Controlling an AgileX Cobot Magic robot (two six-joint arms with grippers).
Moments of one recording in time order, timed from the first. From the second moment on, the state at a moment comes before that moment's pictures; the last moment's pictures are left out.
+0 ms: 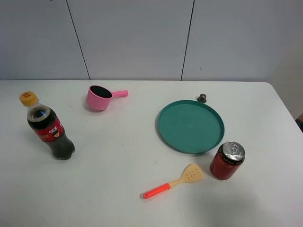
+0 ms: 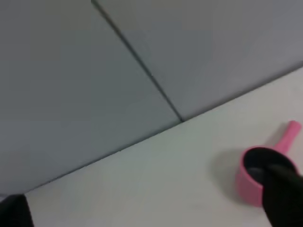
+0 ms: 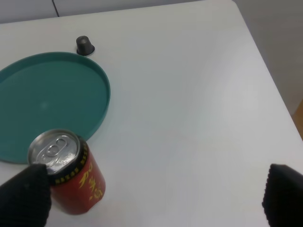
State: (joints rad) left arm -0.20 1.63 -1.95 0.21 1.08 0.13; right arm -0.10 0.00 -0.51 0.00 1.06 0.02
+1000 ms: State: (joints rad) left arm 0.05 0.21 -0.65 0.08 0.89 -0.16; right arm -0.10 0.00 -0.51 0.00 1.06 0.02
